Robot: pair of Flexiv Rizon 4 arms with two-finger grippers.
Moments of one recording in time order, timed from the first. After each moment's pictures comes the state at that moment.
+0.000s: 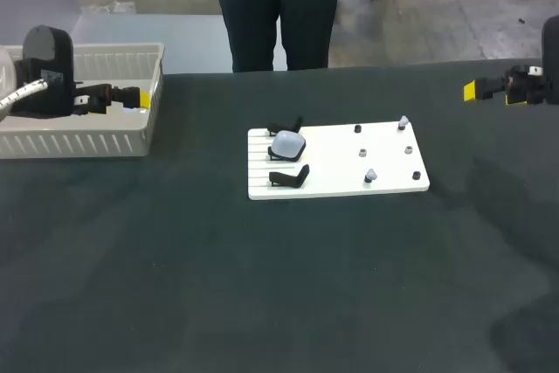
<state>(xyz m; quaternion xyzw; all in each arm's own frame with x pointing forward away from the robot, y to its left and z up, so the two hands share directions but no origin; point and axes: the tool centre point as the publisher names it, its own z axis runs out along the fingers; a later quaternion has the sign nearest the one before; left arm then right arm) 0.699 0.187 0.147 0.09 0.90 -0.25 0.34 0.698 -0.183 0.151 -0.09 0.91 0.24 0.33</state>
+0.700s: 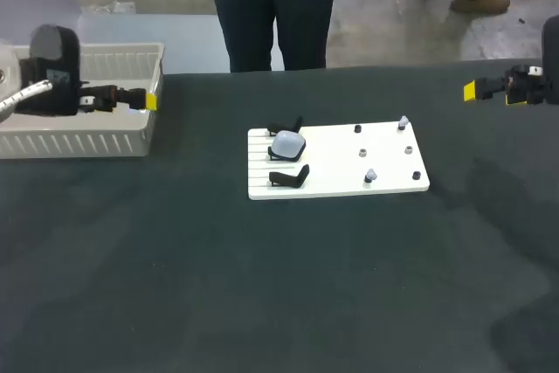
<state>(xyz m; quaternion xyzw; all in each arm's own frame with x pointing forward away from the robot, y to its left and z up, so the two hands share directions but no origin) 0.696 0.171 0.153 0.13 0.90 -0.25 0.34 0.698 -0.183 0.151 -0.09 0.91 0.24 0.33</state>
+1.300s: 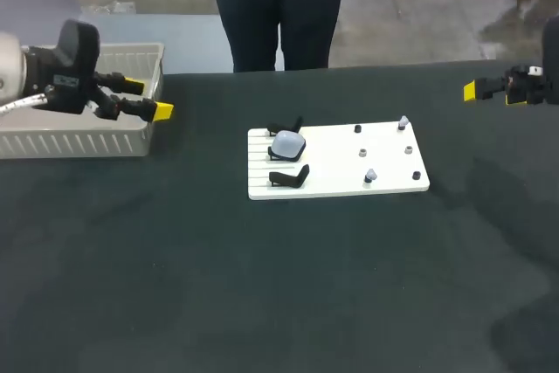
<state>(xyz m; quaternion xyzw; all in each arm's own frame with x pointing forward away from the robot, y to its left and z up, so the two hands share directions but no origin) 0.702 0.145 0.152 0.38 0.80 -0.28 0.38 0.698 -0.183 0.151 -0.09 0.91 0.24 0.33</state>
